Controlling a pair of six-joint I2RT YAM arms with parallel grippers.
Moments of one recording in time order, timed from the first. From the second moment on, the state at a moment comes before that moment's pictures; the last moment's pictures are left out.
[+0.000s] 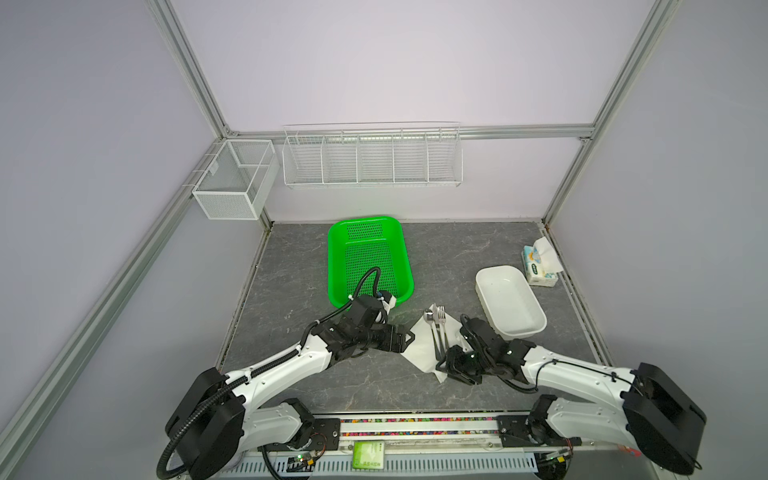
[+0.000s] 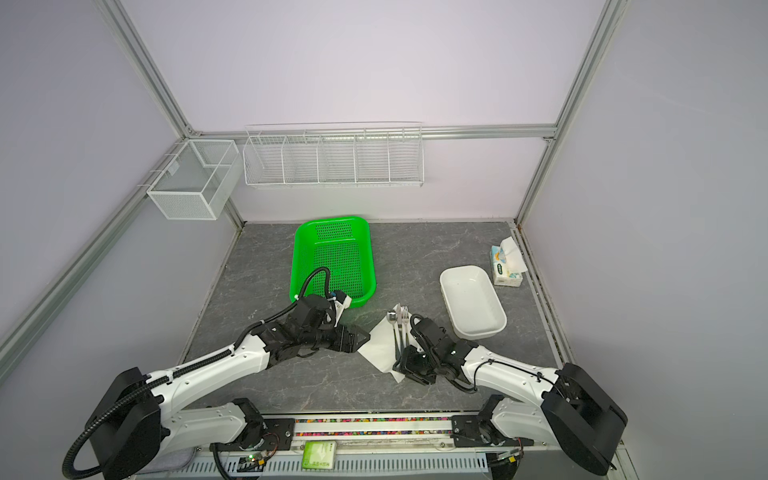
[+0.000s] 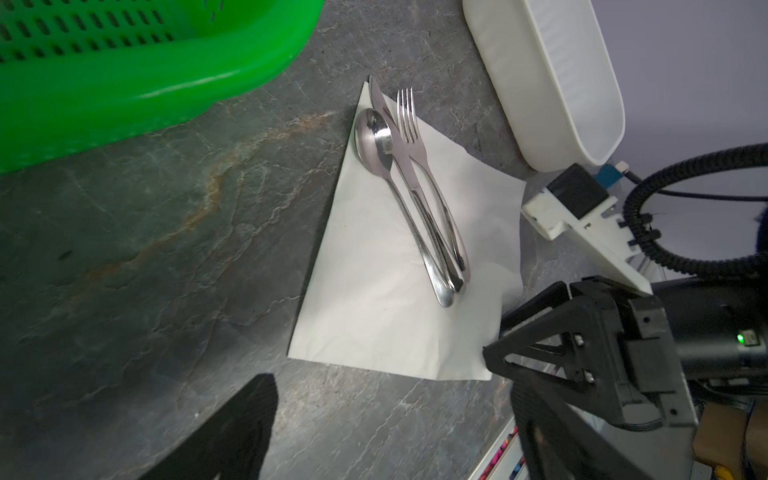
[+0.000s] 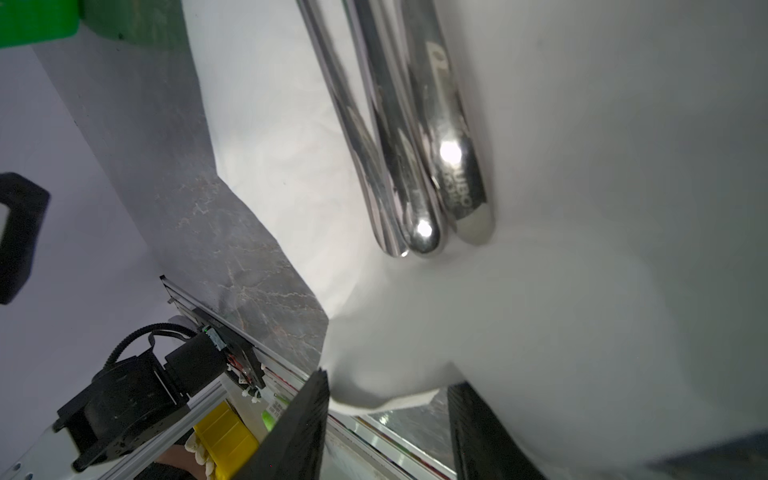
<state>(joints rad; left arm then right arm) -0.79 1.22 0.66 -0.24 0.30 -0.54 0.82 1.19 0.46 -0.28 -0.35 1.17</state>
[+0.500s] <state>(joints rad) -0.84 1.28 0.67 -0.25 0.45 -0.50 0.78 1.21 0.50 -0.26 -0.30 1.16</state>
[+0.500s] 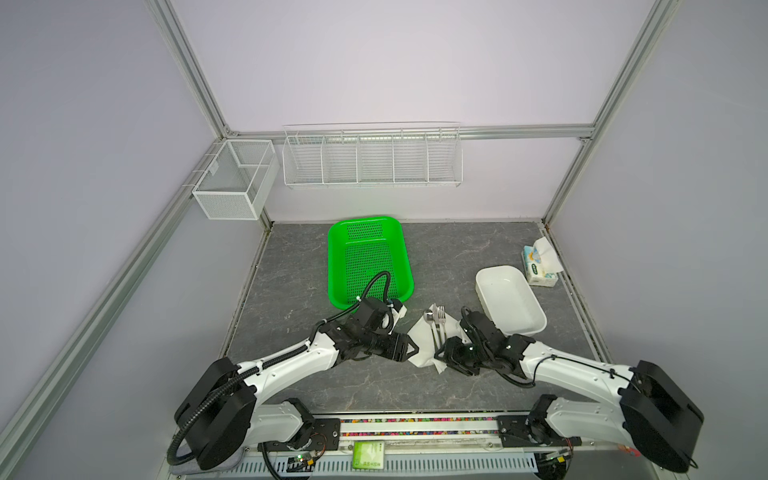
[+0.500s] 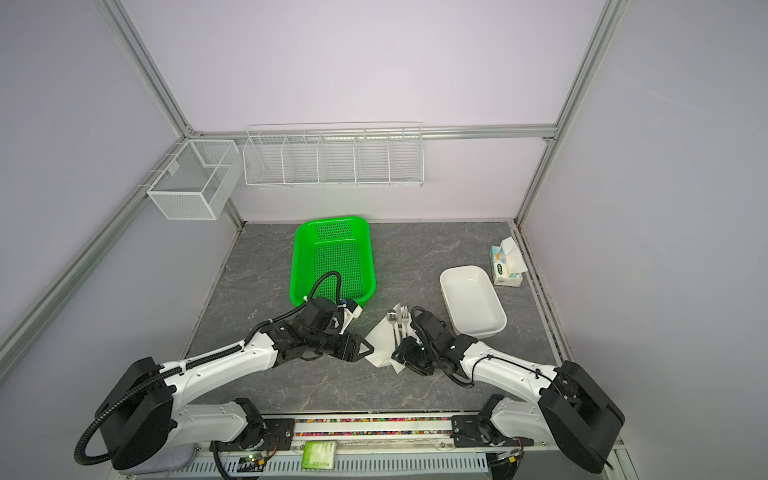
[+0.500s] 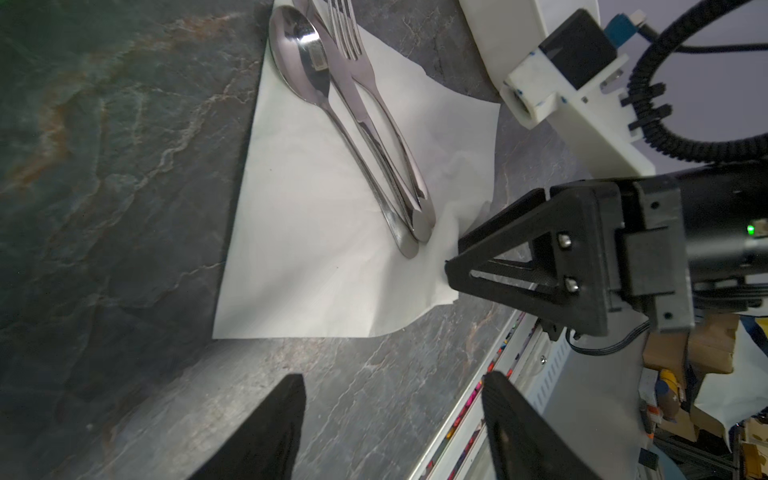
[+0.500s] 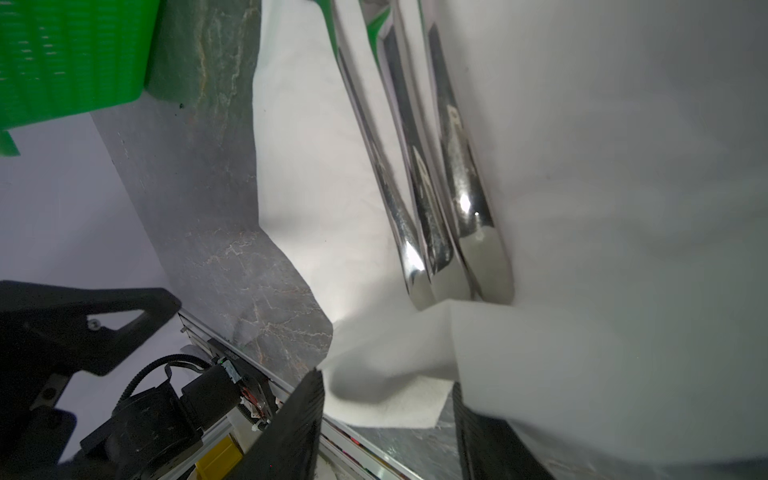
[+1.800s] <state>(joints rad) -1.15 1.57 0.57 0.26 0.03 0.11 0.74 1.21 0.51 -0.29 -0.30 1.16</state>
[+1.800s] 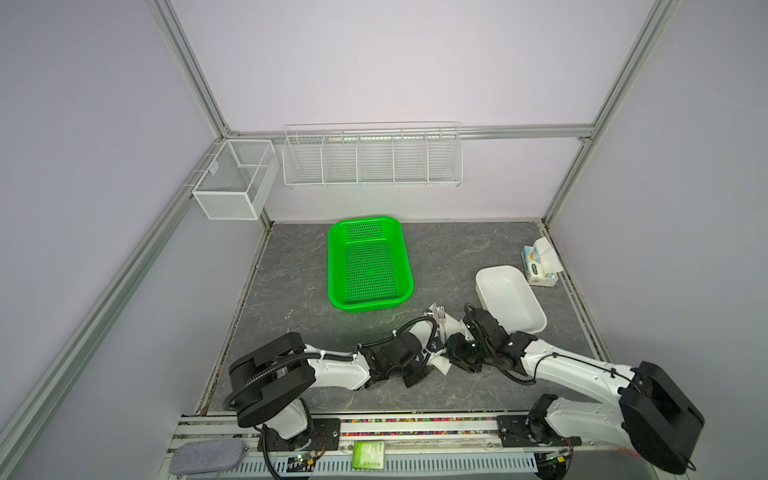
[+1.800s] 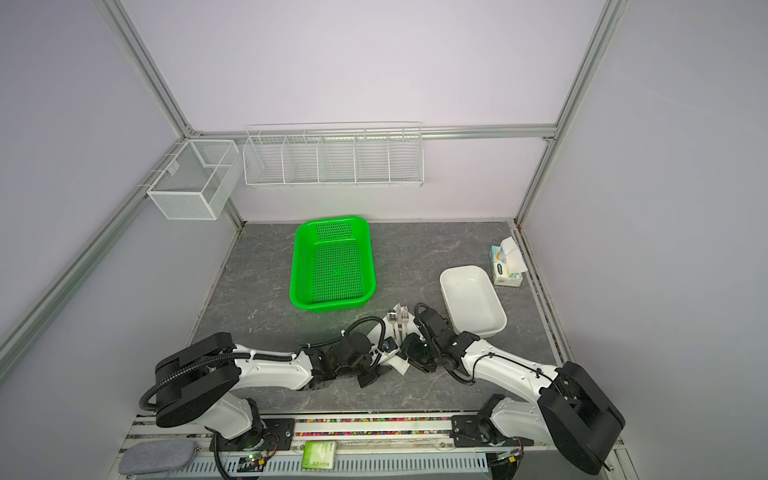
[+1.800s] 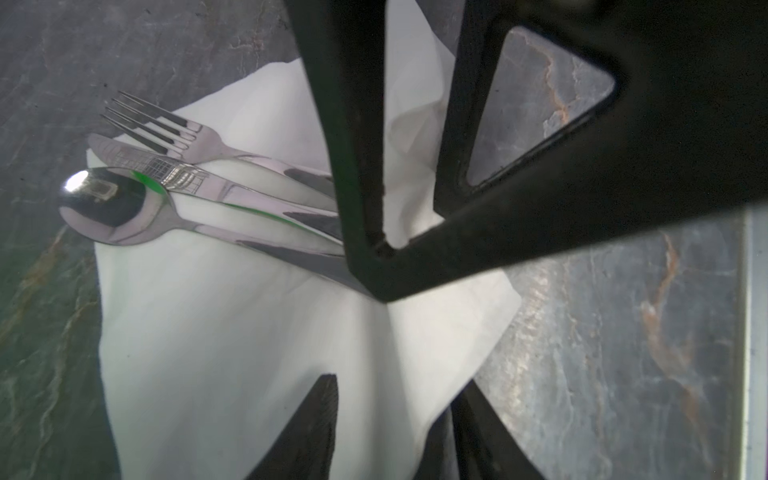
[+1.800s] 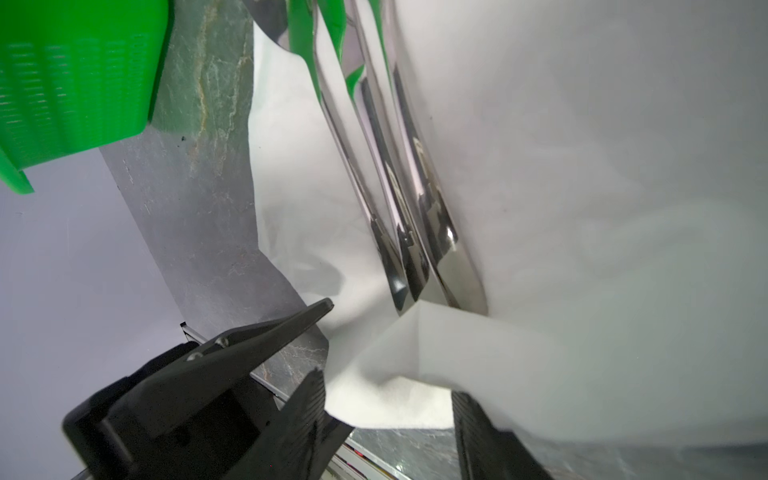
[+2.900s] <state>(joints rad) -1.15 1.61 0.69 0.24 0.06 0.00 0.68 0.96 0.53 -0.63 -0.28 1.02</state>
